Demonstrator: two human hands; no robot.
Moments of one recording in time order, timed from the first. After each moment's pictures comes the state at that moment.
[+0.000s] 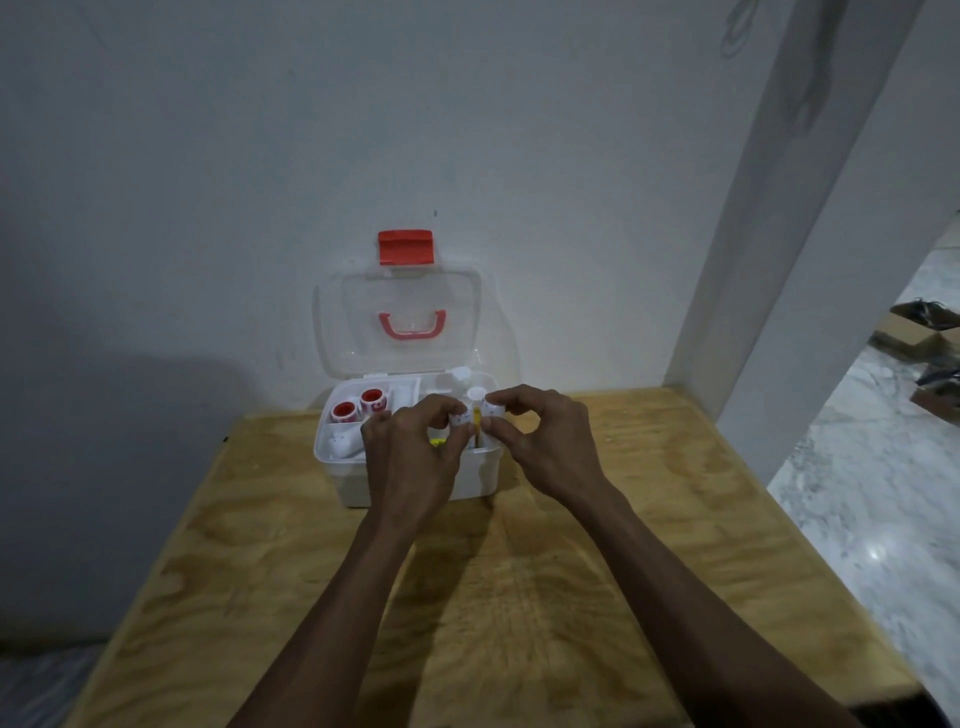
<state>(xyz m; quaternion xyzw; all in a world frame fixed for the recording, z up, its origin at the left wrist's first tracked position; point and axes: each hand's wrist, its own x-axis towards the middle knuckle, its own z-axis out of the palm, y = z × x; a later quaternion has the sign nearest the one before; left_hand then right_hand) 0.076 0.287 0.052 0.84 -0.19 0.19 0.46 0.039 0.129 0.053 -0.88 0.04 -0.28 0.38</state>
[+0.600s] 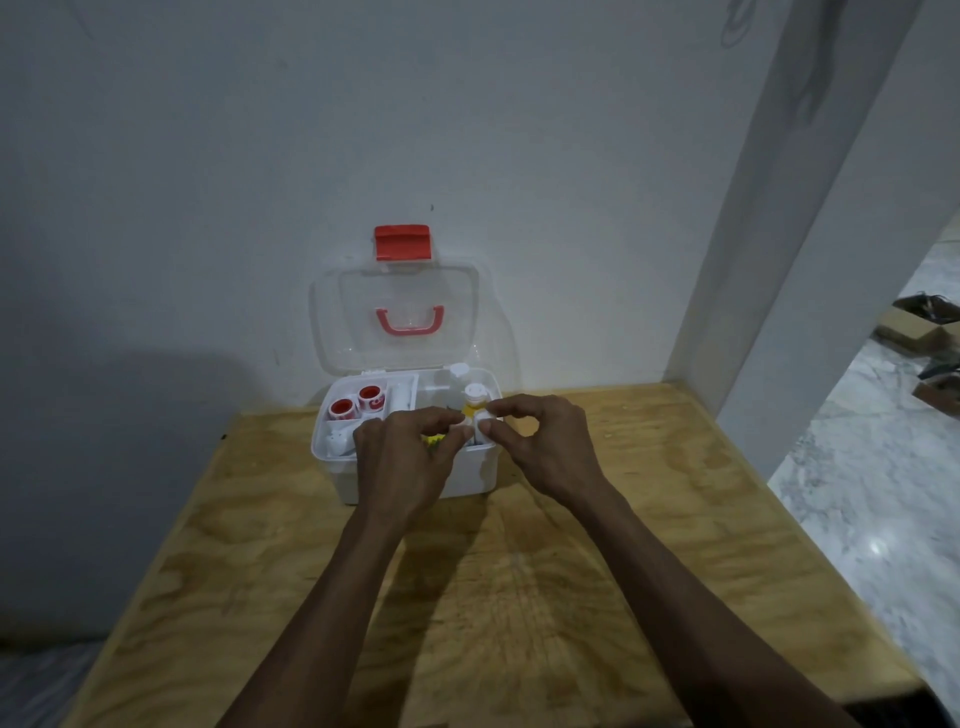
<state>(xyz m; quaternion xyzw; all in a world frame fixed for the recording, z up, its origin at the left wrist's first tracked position) 0.079 0.295 0.050 0.87 -0.18 0.14 0.44 0.037 0.127 0.049 -0.87 0.05 -0.24 0.42</state>
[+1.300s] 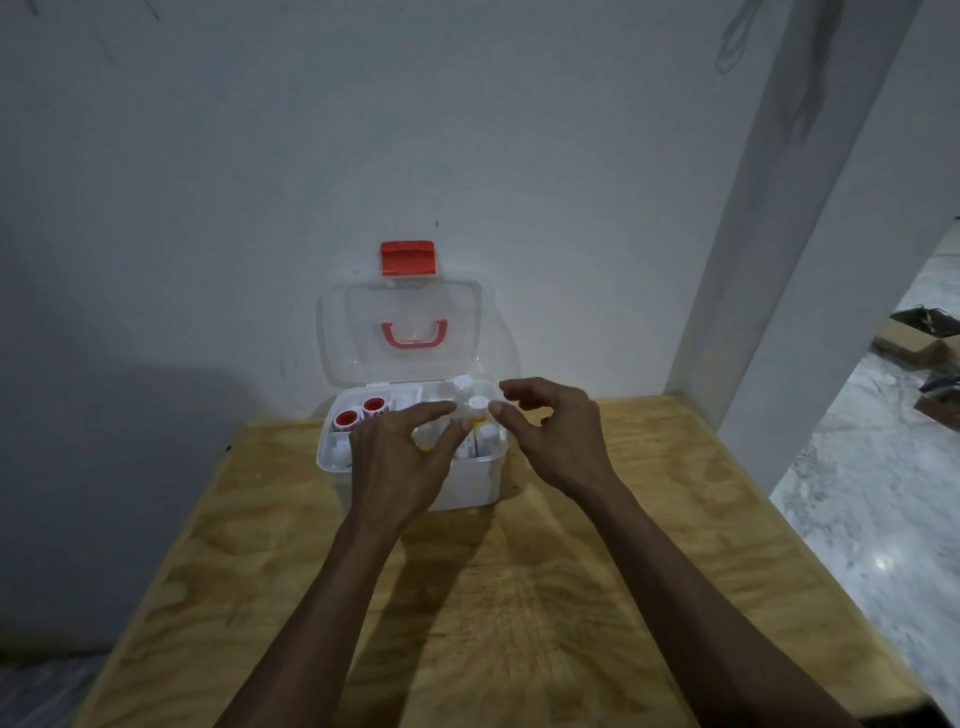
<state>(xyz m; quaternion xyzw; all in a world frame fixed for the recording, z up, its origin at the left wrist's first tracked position) 0.074 0.302 0.071 0.85 -0.19 0.17 0.47 0.040 0.125 0.070 -0.85 0.06 -0.29 0.44</state>
